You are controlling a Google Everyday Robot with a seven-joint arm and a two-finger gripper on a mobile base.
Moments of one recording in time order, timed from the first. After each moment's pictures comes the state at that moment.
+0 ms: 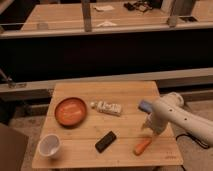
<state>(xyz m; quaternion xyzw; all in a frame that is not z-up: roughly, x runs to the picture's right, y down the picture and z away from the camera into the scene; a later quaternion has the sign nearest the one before) 0.230 0.230 0.761 -0.30 -0.15 -0.33 0.88</state>
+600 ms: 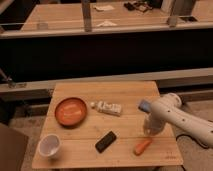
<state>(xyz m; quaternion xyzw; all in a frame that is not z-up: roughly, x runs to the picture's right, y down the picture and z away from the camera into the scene) 0.231 0.251 0.774 -0.30 -0.16 -0.35 0.87</state>
